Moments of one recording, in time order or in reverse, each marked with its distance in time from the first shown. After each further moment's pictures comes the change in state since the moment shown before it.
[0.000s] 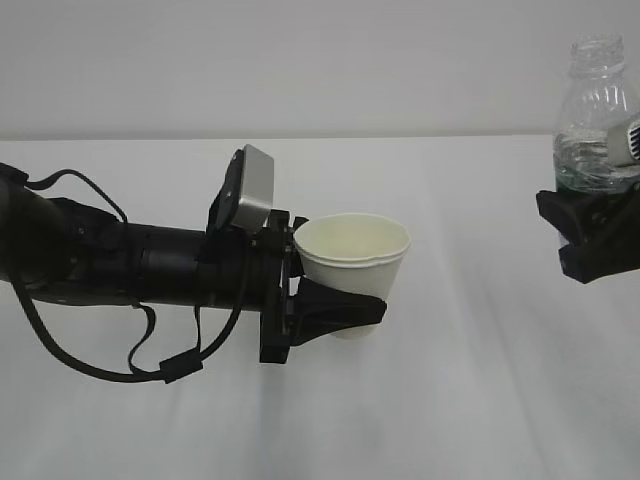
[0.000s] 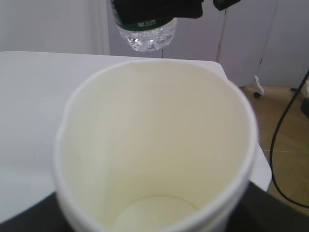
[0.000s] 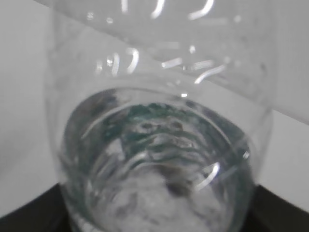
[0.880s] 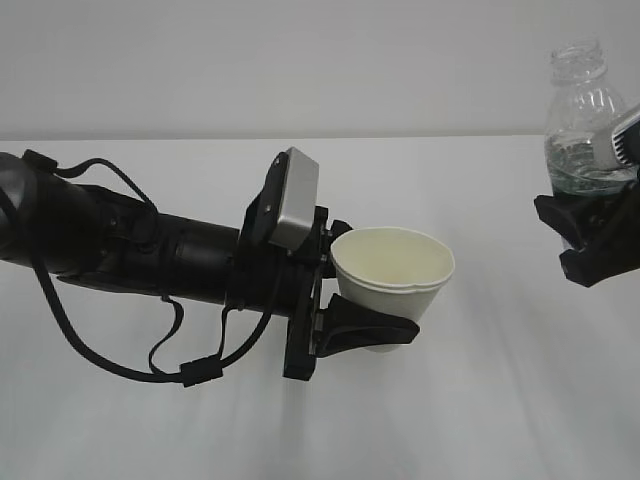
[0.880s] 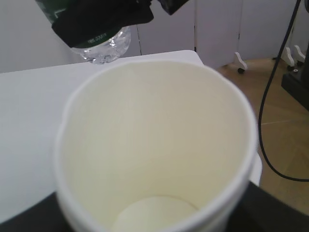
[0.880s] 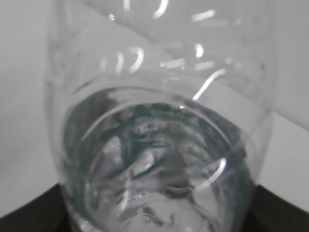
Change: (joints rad) left arm -0.072 0.000 -0.073 0.085 0.047 0.042; right arm 0.000 -0.001 -0.036 -0.074 0.083 -0.013
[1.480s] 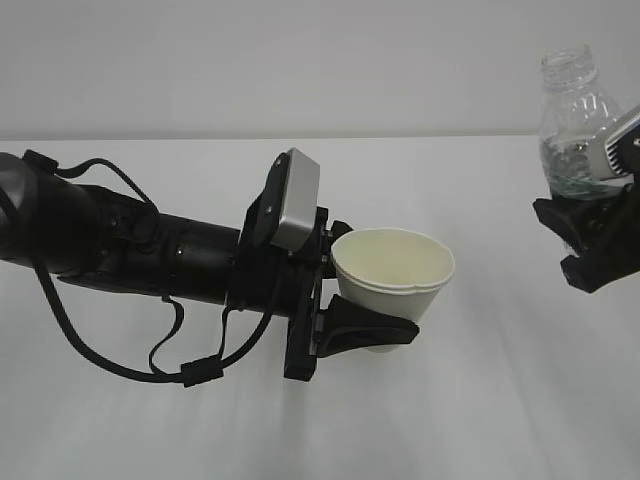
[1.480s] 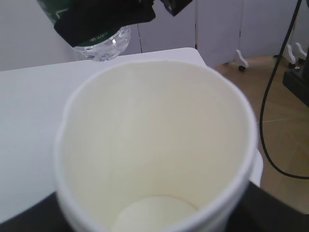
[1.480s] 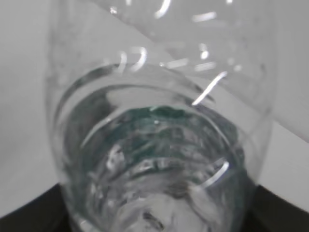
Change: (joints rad) left arm -0.001 0.000 0.000 0.000 0.008 0.002; right arm 0.000 0.000 0.000 -0.027 0.002 -0.033
